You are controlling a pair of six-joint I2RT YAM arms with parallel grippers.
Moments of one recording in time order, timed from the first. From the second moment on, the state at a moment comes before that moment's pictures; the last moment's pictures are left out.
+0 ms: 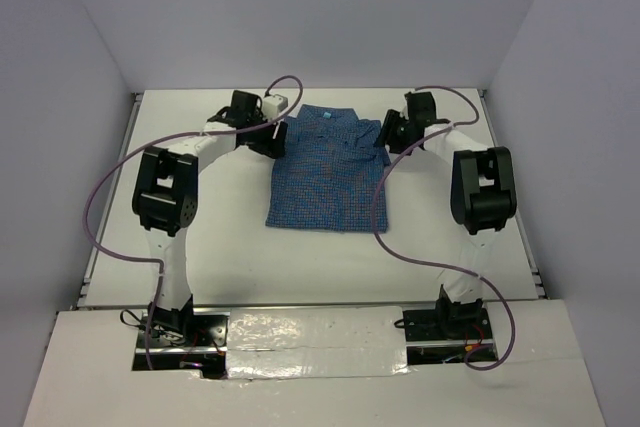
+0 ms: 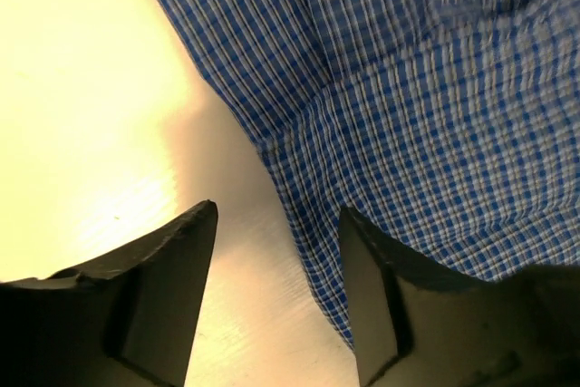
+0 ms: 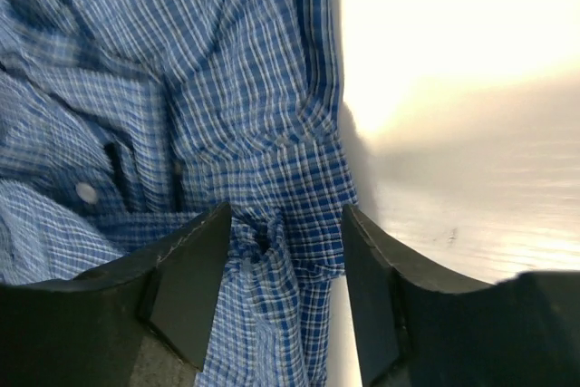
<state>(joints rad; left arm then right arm) -0.25 2.09 1.54 -0.30 0.34 0.13 0.10 2.00 1.36 -0.21 -0.23 0.43</state>
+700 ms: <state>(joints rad) -0.24 2.02 1.78 -0.44 0.32 0.11 0.38 1.82 1.24 -0.04 -0.31 0.60</state>
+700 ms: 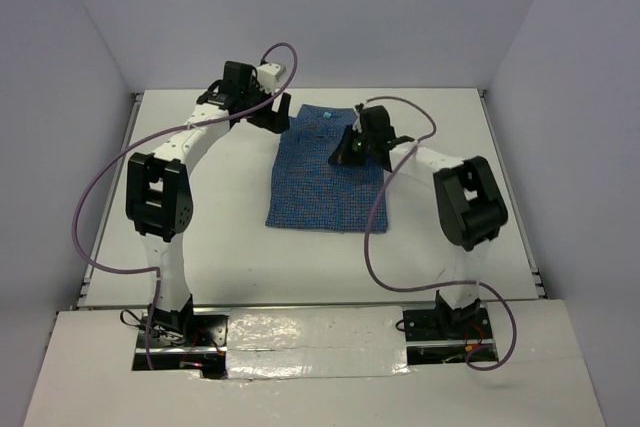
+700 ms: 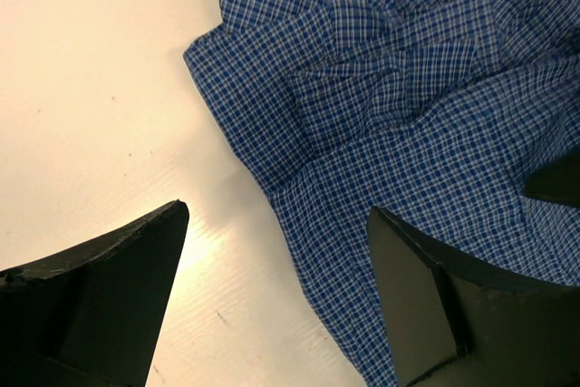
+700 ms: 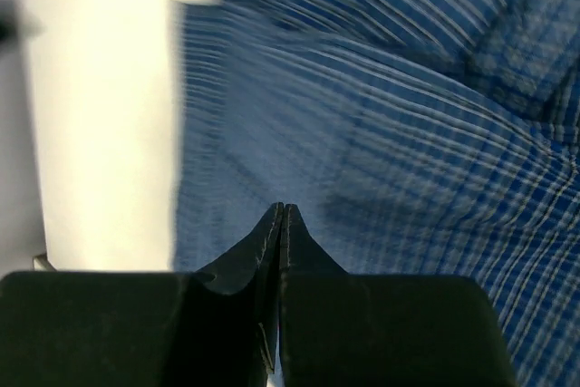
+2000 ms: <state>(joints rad) -0.56 1.53 0.91 -0.70 0.29 1.40 0.23 1.41 0.82 -0.47 -0.30 0.59</state>
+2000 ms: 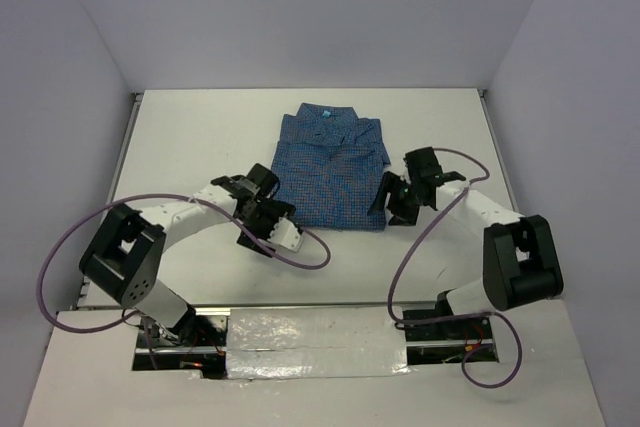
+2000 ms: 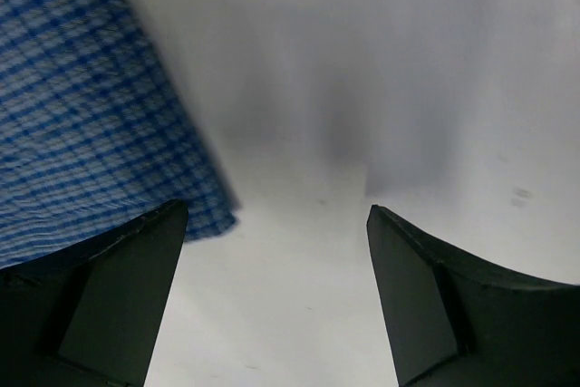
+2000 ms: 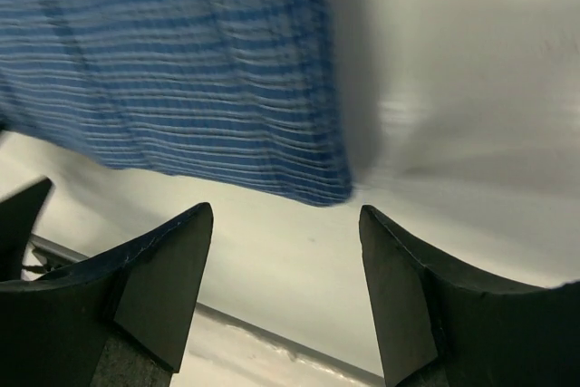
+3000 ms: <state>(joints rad) -0.58 1.65 0.86 -0.22 0.17 1.25 0.14 1.49 0.66 -0.25 -0.45 0.65</state>
